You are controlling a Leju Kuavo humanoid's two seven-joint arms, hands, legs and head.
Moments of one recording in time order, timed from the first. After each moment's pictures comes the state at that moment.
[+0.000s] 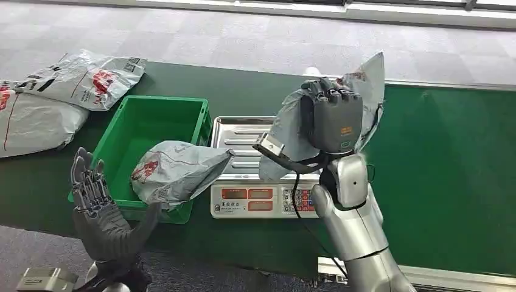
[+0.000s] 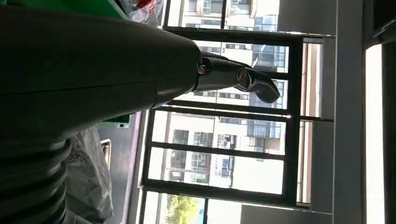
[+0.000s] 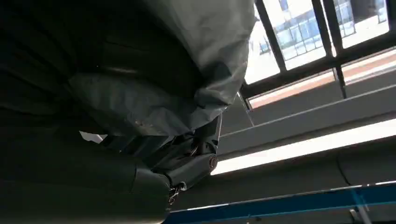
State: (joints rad) left arm 0.12 -0.25 -0.19 -1.80 -0.18 0.45 -0.70; right arm -0.45 0.13 0.22 -1.39 1.53 -0.69 -0.10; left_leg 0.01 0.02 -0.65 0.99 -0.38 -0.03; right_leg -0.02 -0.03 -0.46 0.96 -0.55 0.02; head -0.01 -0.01
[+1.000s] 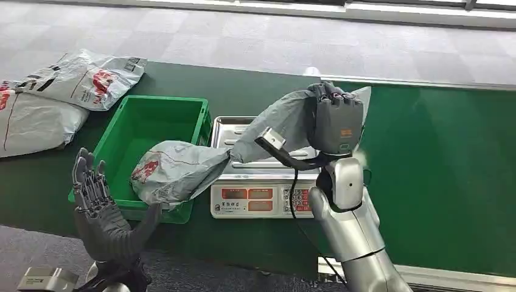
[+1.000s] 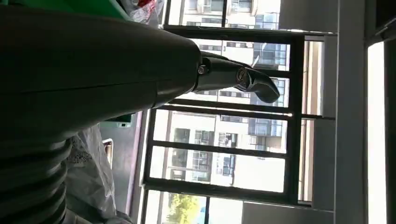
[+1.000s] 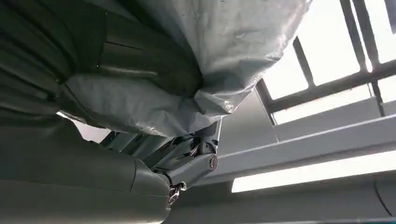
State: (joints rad) left arm 0.12 -0.24 -0.19 -1.79 -0.17 0.46 -0.70; right arm -0.45 0.14 0.22 -1.31 1.55 -0.69 0.02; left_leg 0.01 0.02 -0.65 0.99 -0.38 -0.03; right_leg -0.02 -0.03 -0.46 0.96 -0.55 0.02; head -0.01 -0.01
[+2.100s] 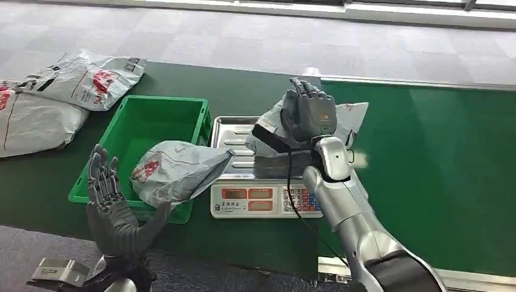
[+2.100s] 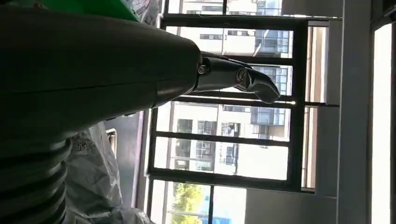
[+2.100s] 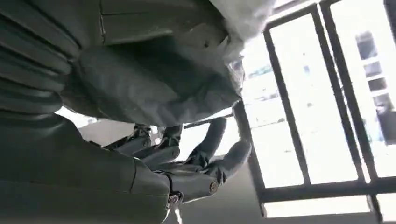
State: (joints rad) left arm 0.09 -0.21 -0.22 -1.75 -0.16 0.44 -0.70; right arm -0.68 0.15 0.19 -0.77 1.37 -0.60 -0.11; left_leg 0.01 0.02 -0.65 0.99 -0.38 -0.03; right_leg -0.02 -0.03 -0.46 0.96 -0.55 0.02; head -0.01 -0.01
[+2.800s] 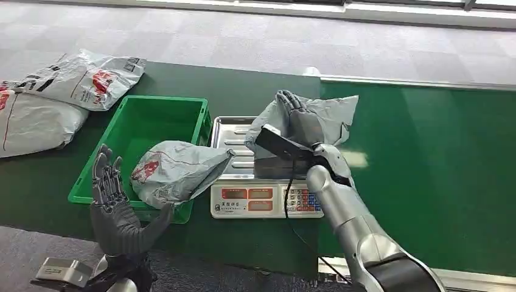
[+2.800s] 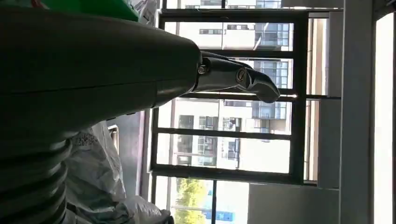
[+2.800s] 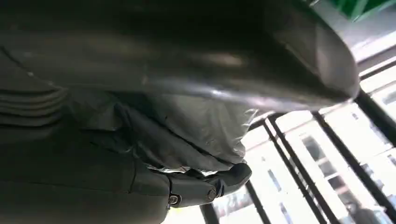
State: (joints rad) left arm 0.09 -0.22 -0.22 -1.75 -0.19 0.41 -0.70; right arm -0.66 0.15 0.15 -0.76 0.91 -0.18 -0.35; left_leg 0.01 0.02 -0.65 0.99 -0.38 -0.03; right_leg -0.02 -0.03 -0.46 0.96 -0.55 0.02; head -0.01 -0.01
